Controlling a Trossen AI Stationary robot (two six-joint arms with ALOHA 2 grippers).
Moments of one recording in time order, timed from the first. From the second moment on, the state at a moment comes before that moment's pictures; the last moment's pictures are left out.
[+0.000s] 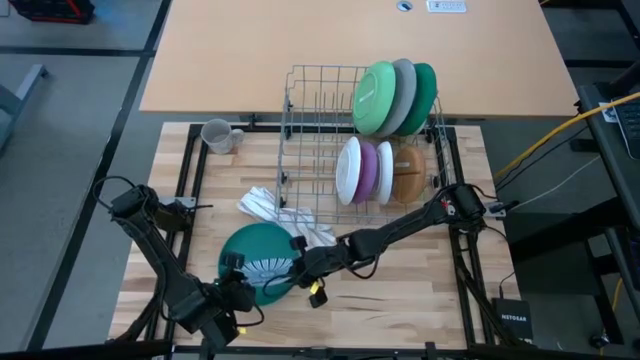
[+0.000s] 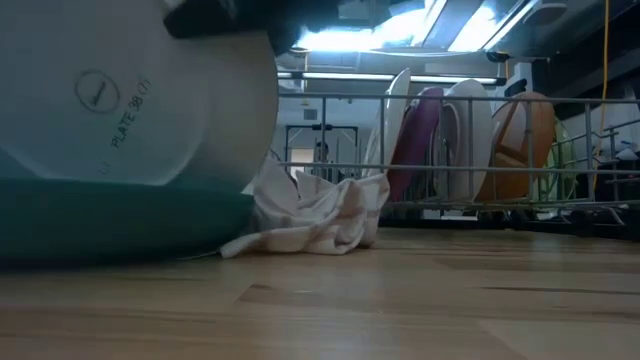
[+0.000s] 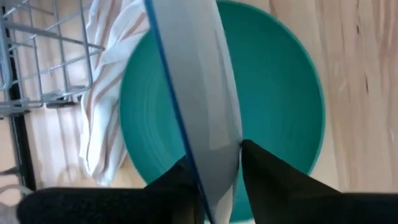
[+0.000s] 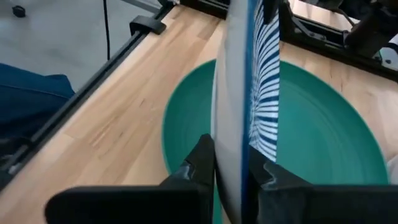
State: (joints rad) left arm -0.88 1.80 1.57 -1.38 -0.52 -0.70; right arm 0.35 2.04 1.51 -0.02 0.04 -0.14
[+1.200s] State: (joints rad) left arm -1.08 1.73 1.67 -1.55 -1.02 -1.13; right arm 0.26 1.99 2.33 -0.96 0.12 0.11
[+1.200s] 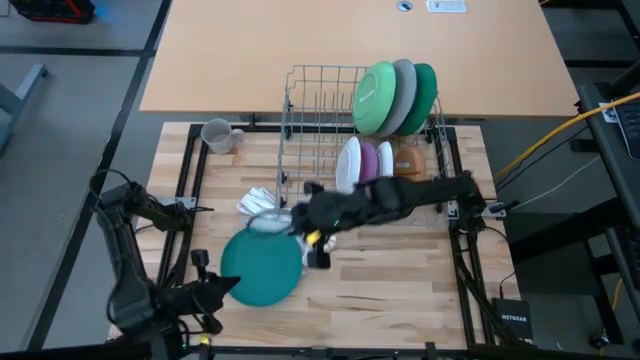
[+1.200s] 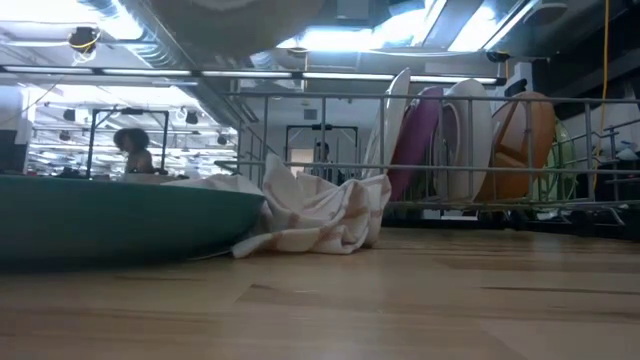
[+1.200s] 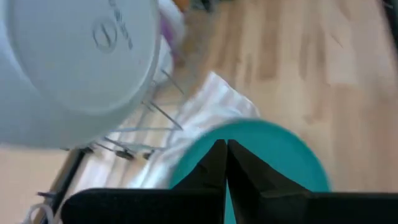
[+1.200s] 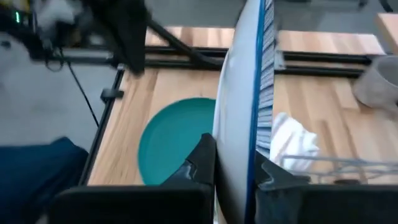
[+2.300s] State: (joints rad) left arm -0.69 1.72 1.08 -0.61 -0.96 -0.80; right arm -0.30 1.89 2.33 -1.31 -0.07 0.76
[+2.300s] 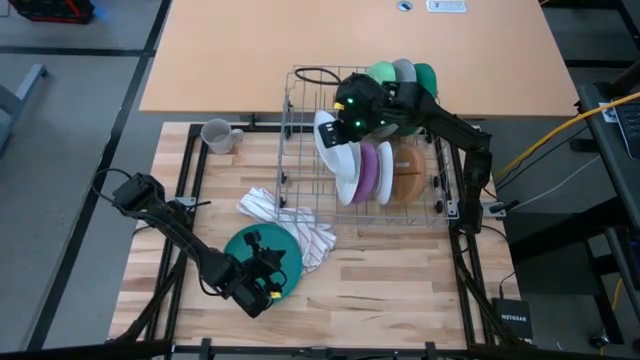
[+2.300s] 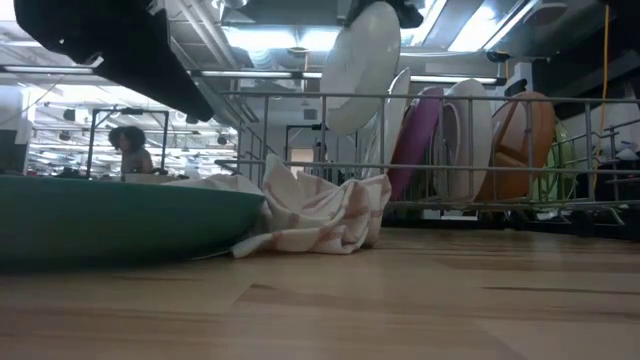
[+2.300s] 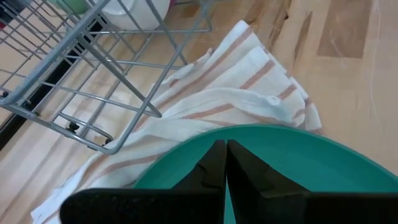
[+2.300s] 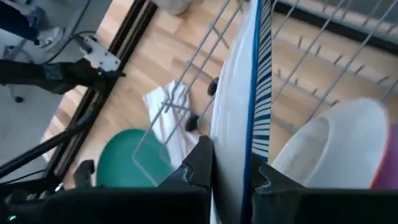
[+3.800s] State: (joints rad) left arm -0.69 1.72 1.08 -0.59 -0.95 -0.78; right arm -0.27 1.95 2.33 -1.31 -0.09 0.90
